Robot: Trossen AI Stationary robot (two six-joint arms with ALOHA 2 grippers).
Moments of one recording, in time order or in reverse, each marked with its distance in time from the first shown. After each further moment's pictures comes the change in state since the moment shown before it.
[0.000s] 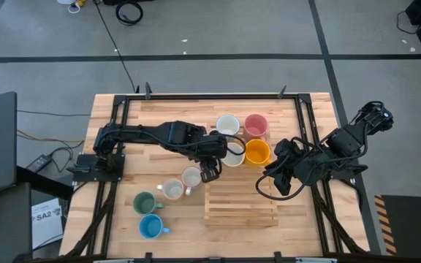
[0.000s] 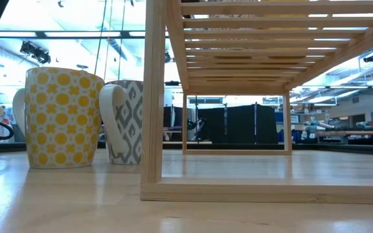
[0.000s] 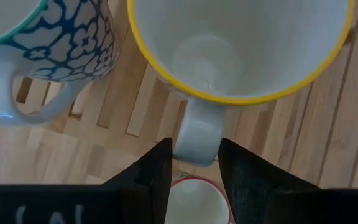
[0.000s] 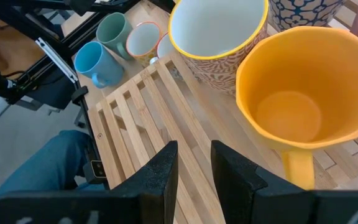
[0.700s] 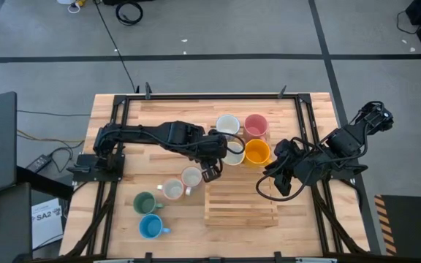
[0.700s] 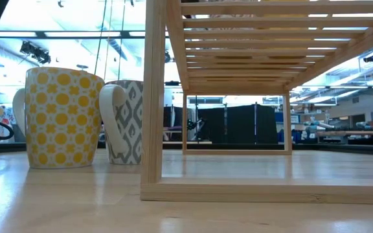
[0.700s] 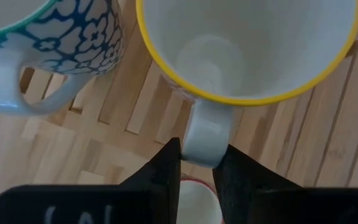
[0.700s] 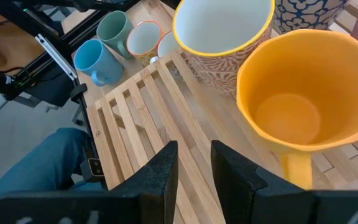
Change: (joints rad) left arm -0.005 0.000 0.000 0.000 -0.003 -0.082; right arm 0.000 0.000 0.000 0.000 0.000 -0.026
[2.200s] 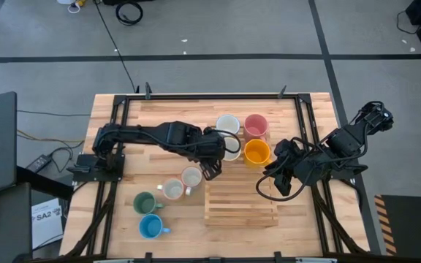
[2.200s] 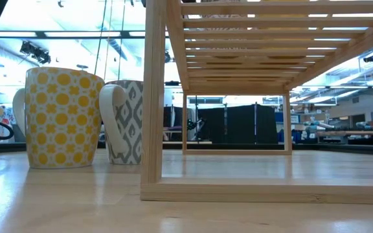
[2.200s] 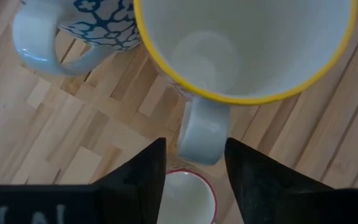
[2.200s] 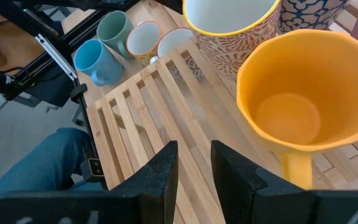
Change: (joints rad) left arm -0.002 -0.009 0.000 -0.046 -0.042 -0.163; right arm 0.000 0.000 0.000 0.000 0.000 0.000
